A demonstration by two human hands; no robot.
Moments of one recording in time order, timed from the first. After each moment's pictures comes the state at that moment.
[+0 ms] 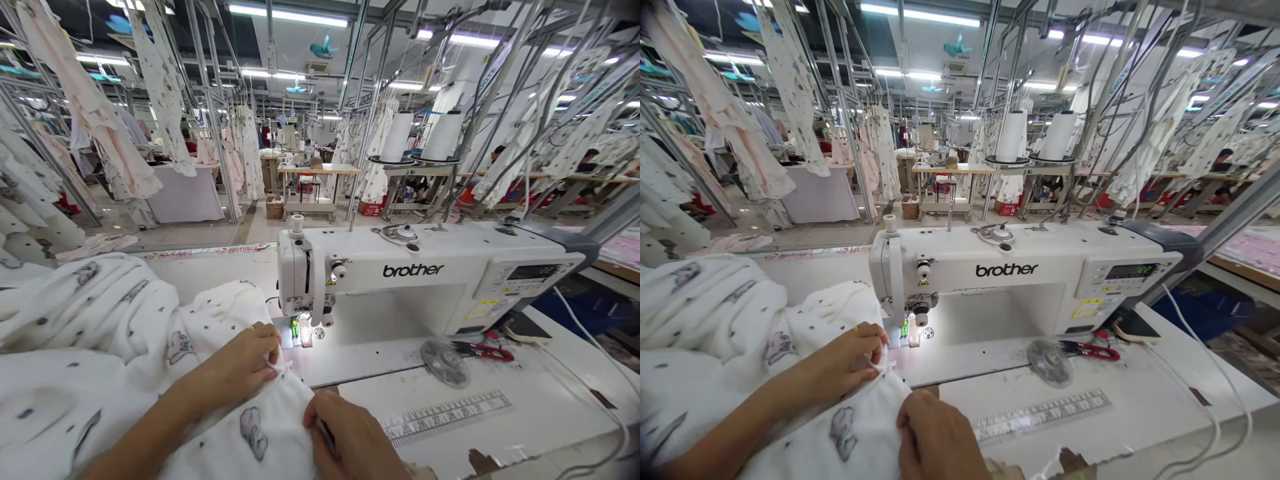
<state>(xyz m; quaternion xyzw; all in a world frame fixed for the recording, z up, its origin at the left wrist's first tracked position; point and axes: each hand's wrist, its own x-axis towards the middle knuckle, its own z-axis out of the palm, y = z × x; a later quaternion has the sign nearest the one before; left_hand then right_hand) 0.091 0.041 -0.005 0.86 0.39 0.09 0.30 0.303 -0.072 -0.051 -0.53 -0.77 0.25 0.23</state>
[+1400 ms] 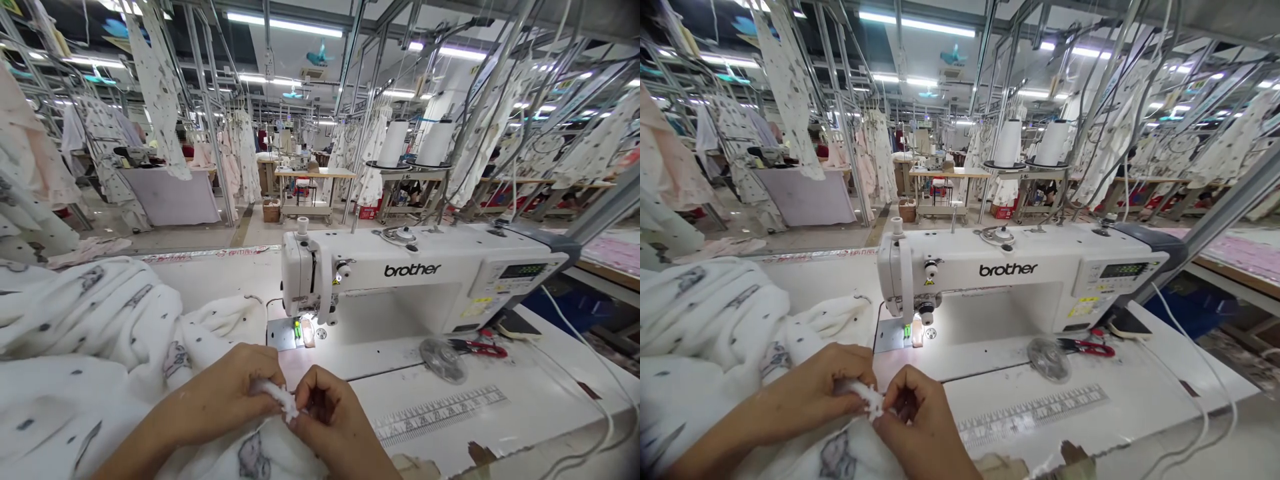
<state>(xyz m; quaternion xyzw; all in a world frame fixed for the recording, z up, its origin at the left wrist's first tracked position) 0.086 0.014 0.032 0.83 0.34 0.13 0.43 0.265 -0.053 -0.040 -0.42 -0.51 0.57 0.49</state>
